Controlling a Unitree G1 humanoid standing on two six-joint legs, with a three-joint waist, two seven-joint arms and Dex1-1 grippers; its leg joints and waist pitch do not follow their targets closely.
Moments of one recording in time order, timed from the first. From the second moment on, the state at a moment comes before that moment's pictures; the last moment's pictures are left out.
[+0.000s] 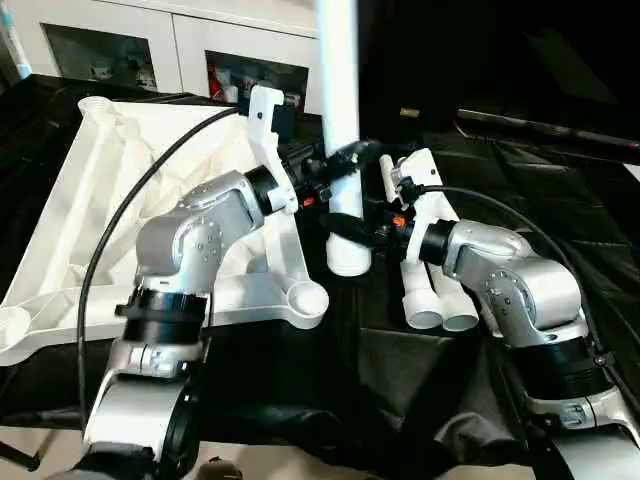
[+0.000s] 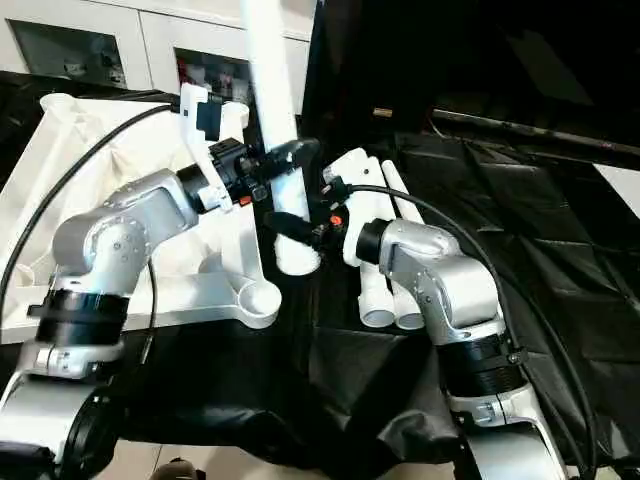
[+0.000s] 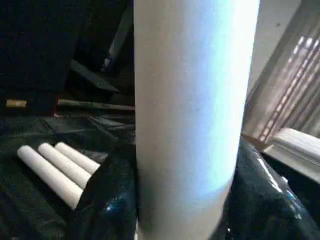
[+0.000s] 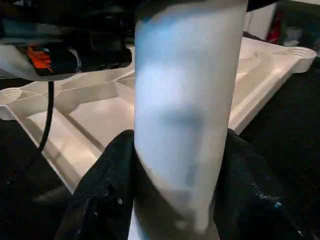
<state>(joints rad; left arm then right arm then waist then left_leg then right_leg) -0.79 0.14 0.09 0.24 -0.56 0.67 -0.63 -0.58 -0.26 0.10 0.05 0.37 0.65 0.70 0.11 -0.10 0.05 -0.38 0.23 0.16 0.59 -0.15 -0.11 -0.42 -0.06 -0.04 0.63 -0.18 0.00</state>
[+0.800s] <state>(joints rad) -0.84 0.26 0.06 0.24 -0.64 0.74 -0.89 -0.60 -0.37 -0.03 0.05 0.63 0.83 0.94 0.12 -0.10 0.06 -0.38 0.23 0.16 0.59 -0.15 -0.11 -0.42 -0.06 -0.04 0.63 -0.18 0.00</state>
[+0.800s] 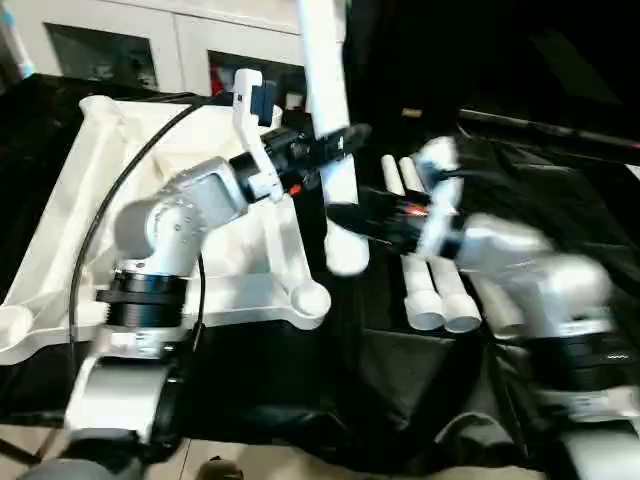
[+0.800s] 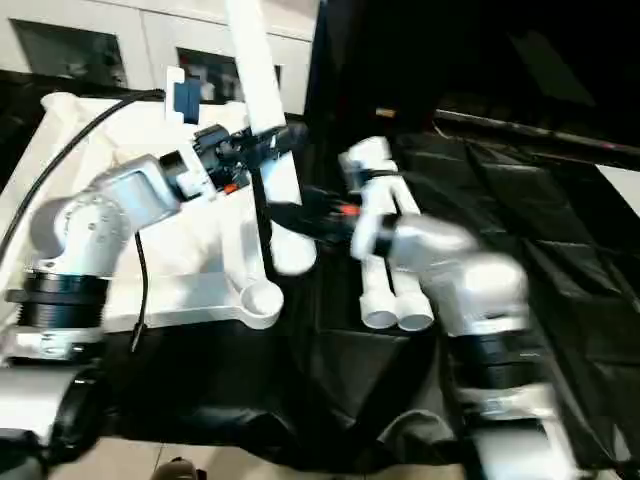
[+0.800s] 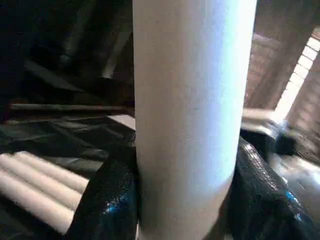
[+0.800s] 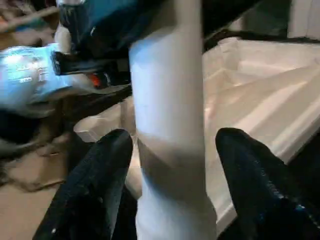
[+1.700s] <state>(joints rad) -0.87 0.25 -0.01 0.21 -0.71 0.83 -1.06 -0.64 -0.44 0.10 0.08 0.65 0.86 1.16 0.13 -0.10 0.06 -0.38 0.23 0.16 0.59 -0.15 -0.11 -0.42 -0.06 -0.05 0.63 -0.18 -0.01</state>
